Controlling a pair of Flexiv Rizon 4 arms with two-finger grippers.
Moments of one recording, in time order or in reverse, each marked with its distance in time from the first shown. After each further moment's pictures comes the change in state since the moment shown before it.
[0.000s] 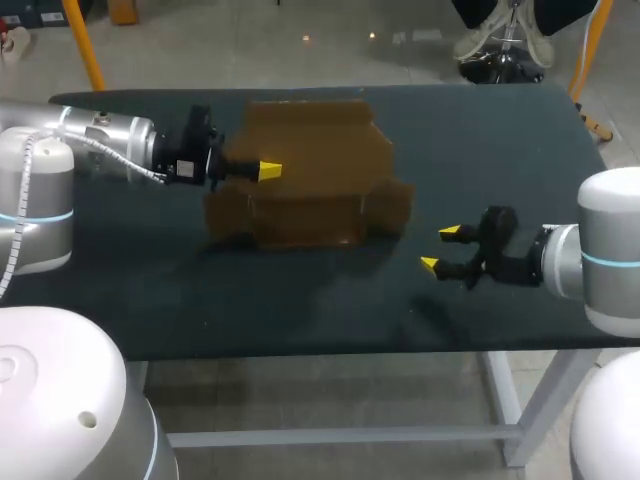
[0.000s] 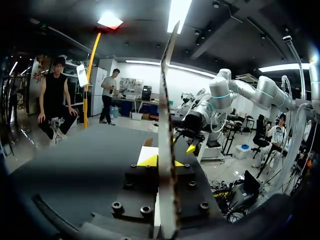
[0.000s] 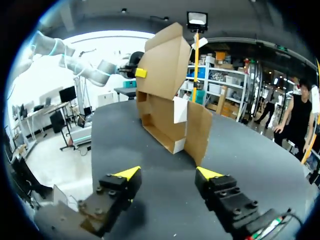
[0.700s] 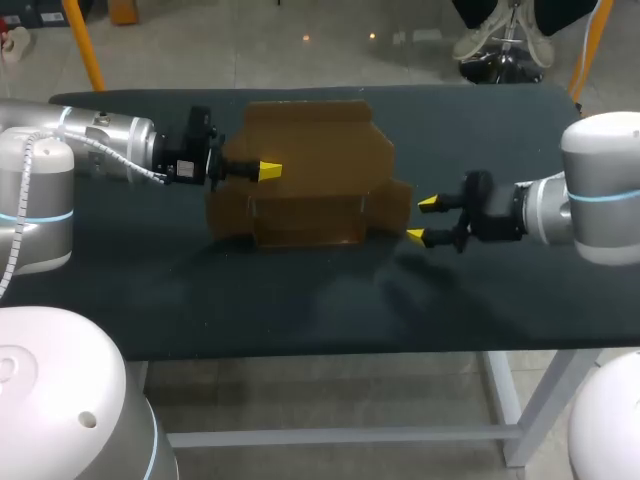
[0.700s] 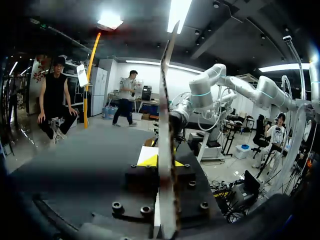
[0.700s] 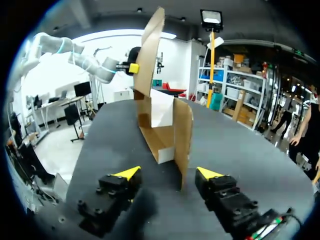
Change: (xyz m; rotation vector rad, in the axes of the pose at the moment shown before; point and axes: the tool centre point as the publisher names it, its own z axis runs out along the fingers) left arm 0.000 0.000 0.000 0.000 0.000 0.000; right arm -0.048 0.014 0.059 -0.008 0.160 -0.087
